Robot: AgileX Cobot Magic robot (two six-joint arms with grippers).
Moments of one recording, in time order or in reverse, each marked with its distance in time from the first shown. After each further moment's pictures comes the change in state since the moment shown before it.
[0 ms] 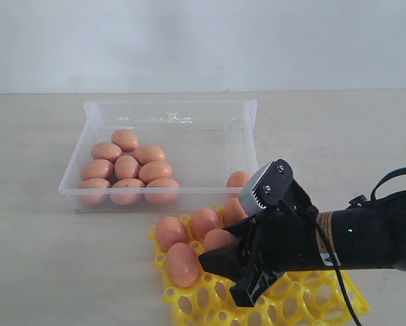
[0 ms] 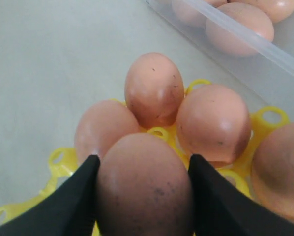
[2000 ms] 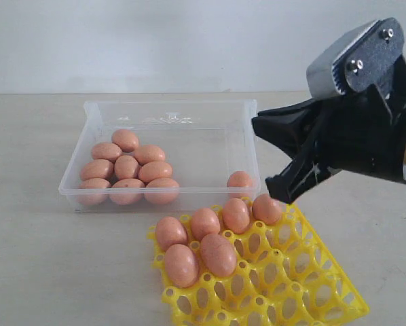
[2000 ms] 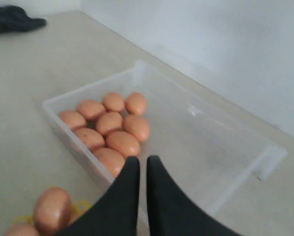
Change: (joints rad) left arm 0.000 0.000 0.000 0.000 0.000 0.000; right arm 0.008 -0.596 -0.057 0.116 0.443 -0.004
